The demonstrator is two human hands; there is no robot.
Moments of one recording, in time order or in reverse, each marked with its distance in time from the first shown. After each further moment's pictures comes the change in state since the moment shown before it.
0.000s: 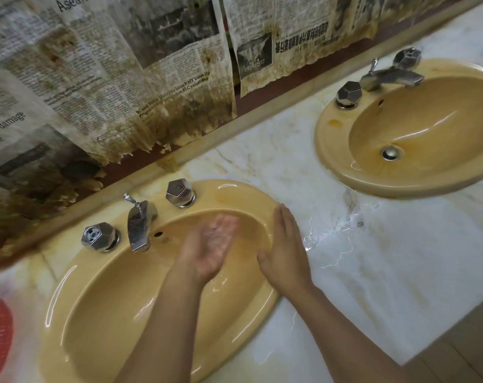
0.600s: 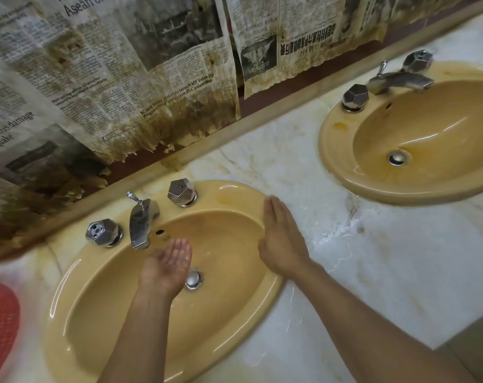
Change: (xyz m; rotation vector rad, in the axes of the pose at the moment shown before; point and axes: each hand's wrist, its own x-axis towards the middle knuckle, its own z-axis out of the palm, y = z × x) left_hand -0.009 0.029 -0.061 -0.221 0.254 0.173; right_hand 0.039 -0.002 -0.019 -0.181 -0.190 -0.116
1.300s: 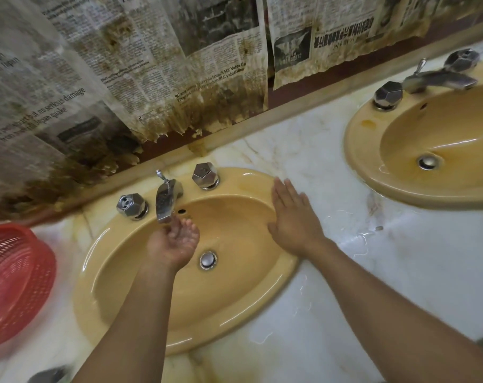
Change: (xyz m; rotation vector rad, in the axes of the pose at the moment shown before) left_hand -0.016 0.018 -0.001 -0.068 0.035 0.053; right_hand 0.020 0.002 -0.007 -0.267 -0.130 -0.202
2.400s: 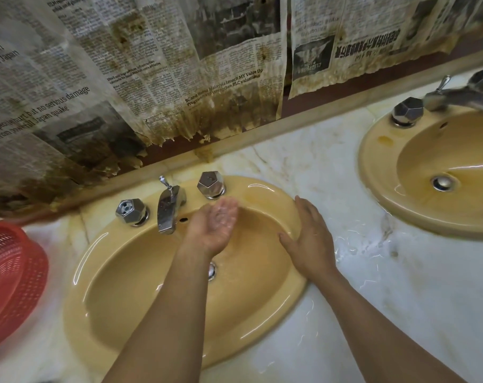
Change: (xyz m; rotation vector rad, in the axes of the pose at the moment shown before) left_hand 0.022 -0.036 0.066 0.175 -0.201 -0.121; right_hand -0.006 0.008 0.015 0.478 0.268 0.209
